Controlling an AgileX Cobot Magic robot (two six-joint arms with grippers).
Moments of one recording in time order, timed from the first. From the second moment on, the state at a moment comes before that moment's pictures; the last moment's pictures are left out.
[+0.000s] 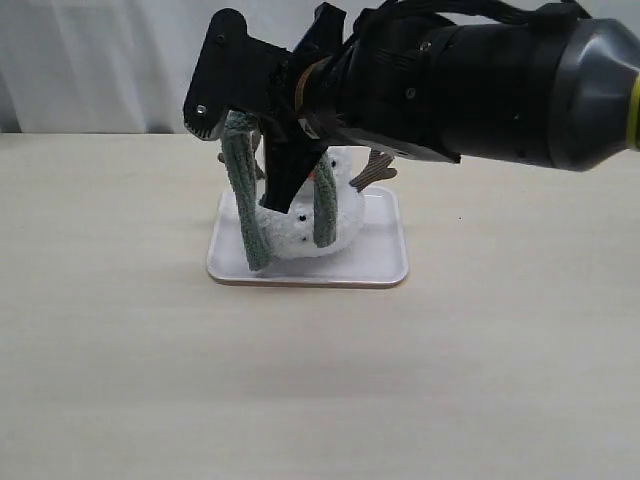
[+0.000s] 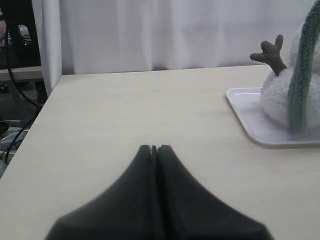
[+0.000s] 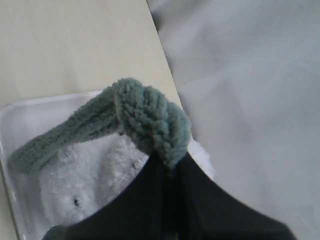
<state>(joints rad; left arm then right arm) -0.05 0.00 0.00 0.02 0.31 0.03 0.77 1.78 -1.39 -0.88 0.44 0.04</state>
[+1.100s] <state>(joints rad) -0.05 0.00 0.00 0.02 0.31 0.03 0.50 1.96 -1.42 -0.91 0.00 0.12</state>
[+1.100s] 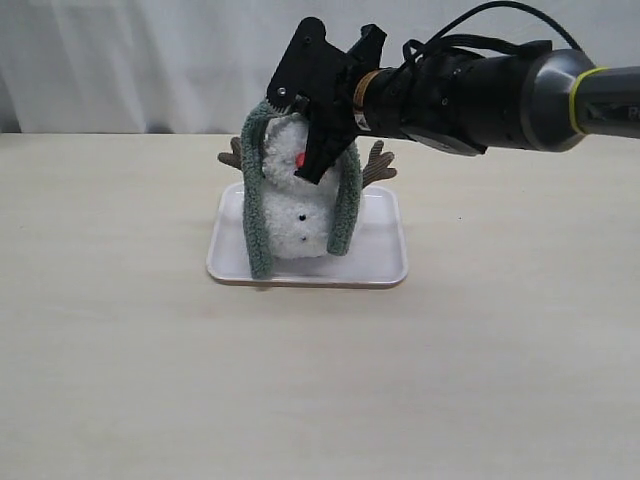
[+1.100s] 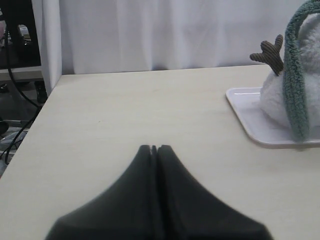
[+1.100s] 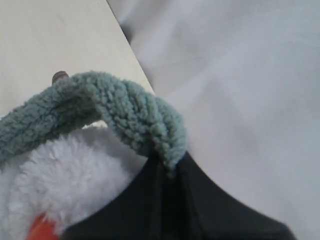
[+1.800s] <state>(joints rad) -0.05 0.00 0.00 0.02 0.31 0.03 0.46 1.96 -1.43 -0.84 0.01 0.12</state>
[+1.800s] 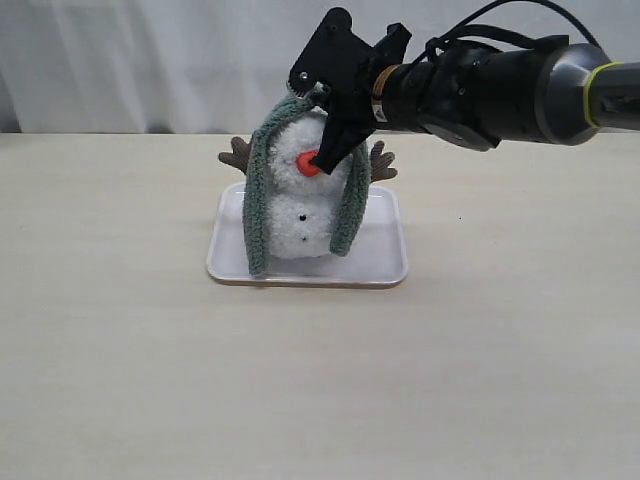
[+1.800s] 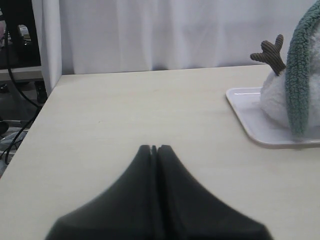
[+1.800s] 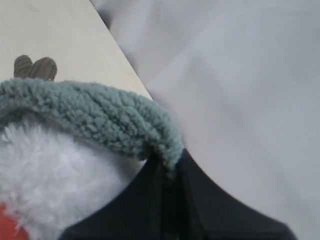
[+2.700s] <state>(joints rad) -0.05 0.00 0.00 0.02 0.31 0.03 0.46 1.87 -1.43 -0.39 0.21 0.12</state>
